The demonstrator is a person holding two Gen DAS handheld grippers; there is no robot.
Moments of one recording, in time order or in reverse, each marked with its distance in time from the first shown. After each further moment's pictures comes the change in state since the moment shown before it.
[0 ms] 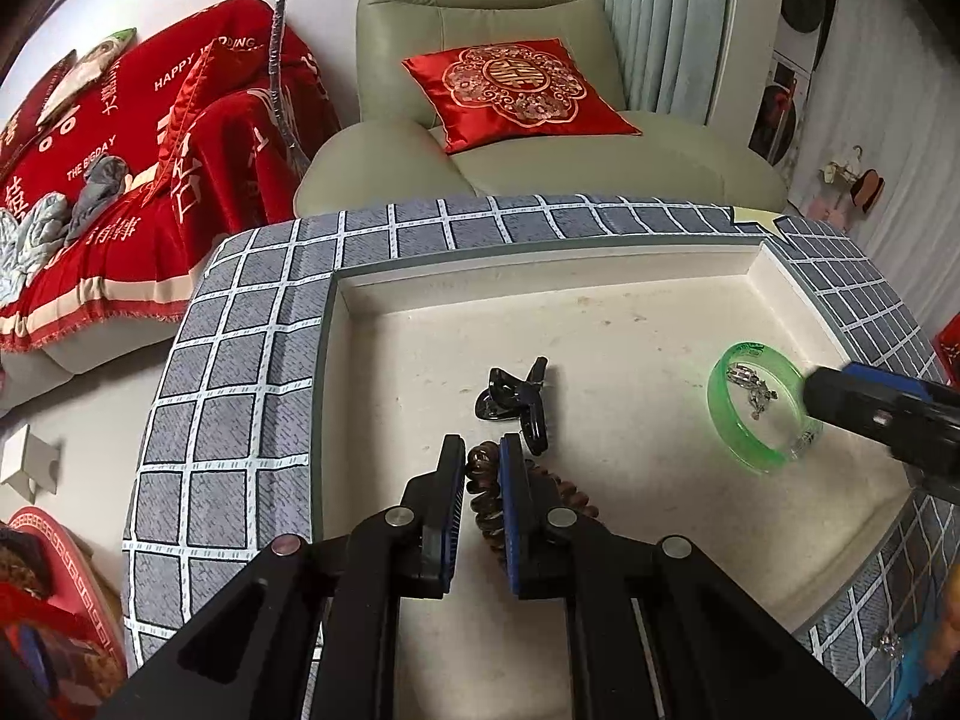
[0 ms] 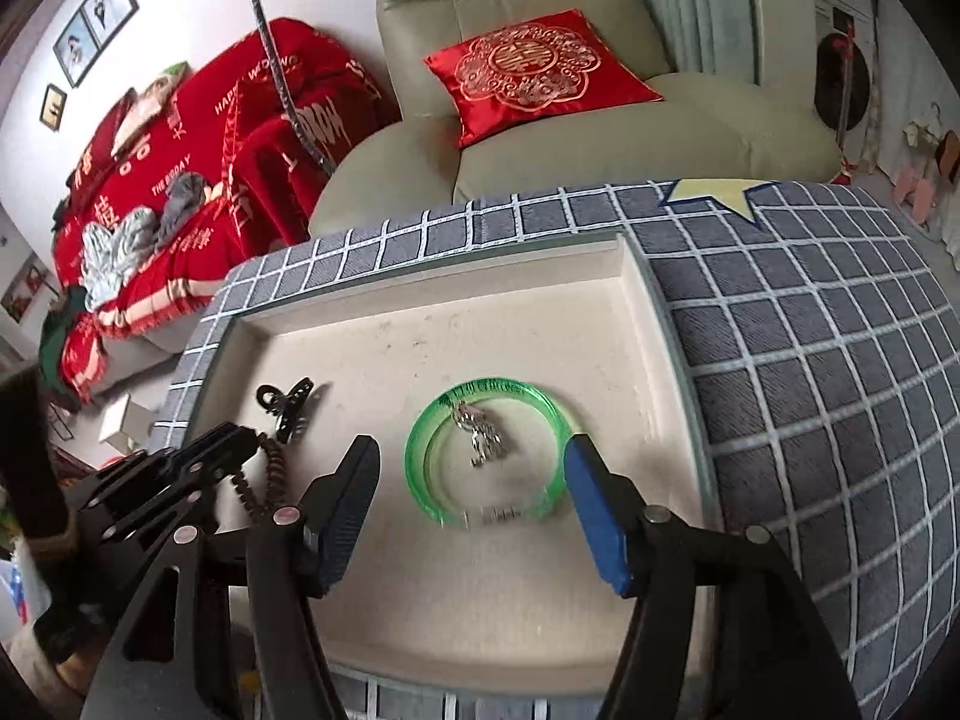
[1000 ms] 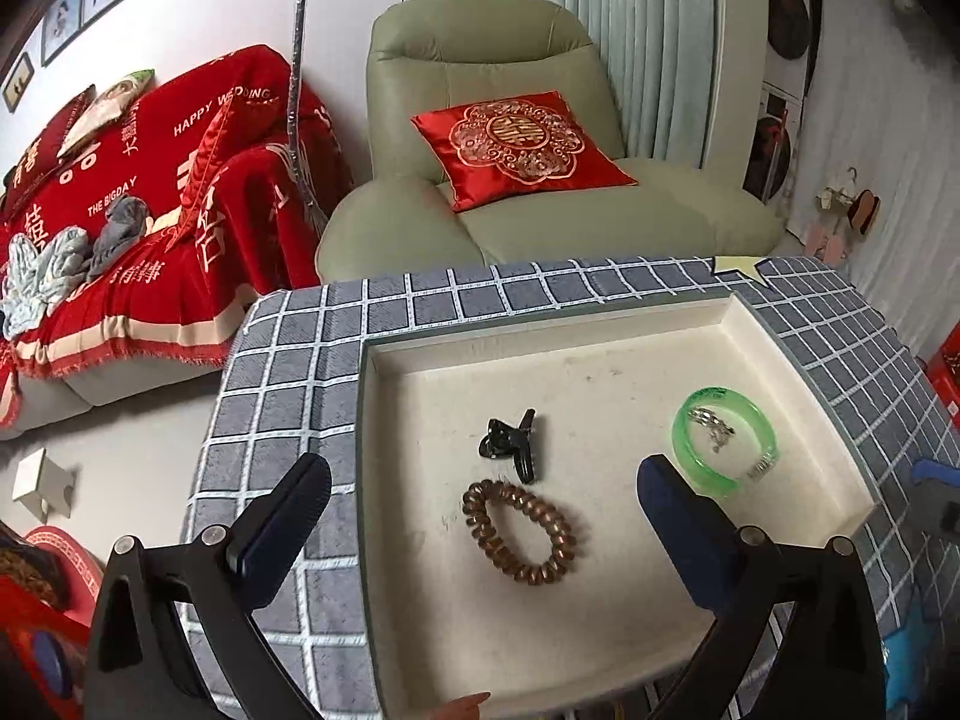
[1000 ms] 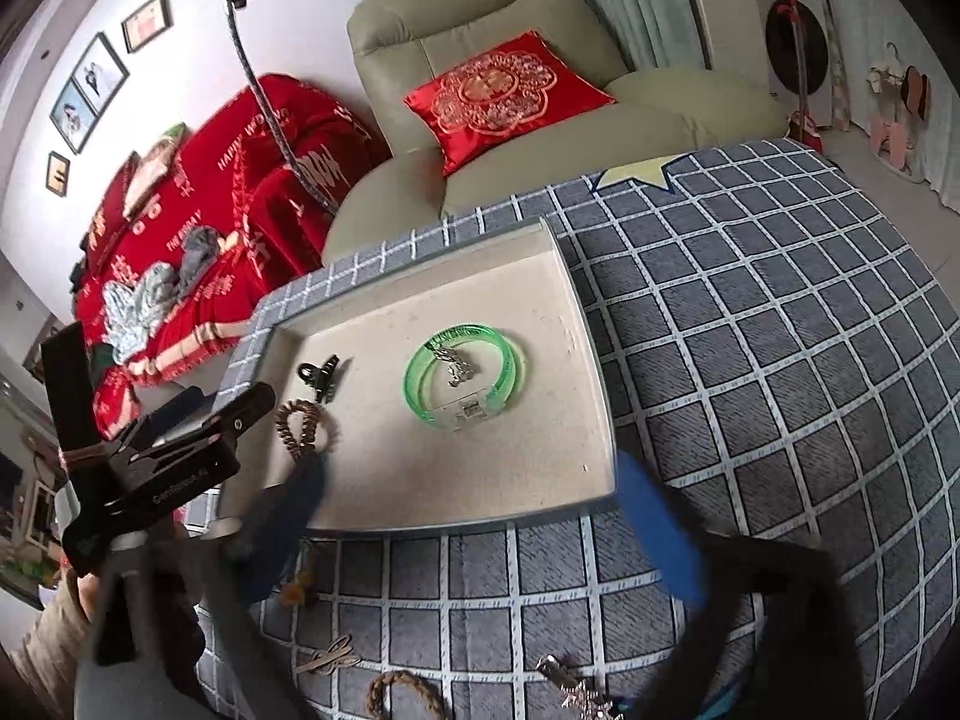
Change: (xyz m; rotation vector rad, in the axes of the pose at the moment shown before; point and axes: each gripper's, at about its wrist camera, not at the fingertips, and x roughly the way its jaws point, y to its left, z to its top) left arm -0.050 -0.005 0.002 0.020 -0.121 0.029; right arm -0.075 -0.033 -0.043 0.111 -0.095 0.079
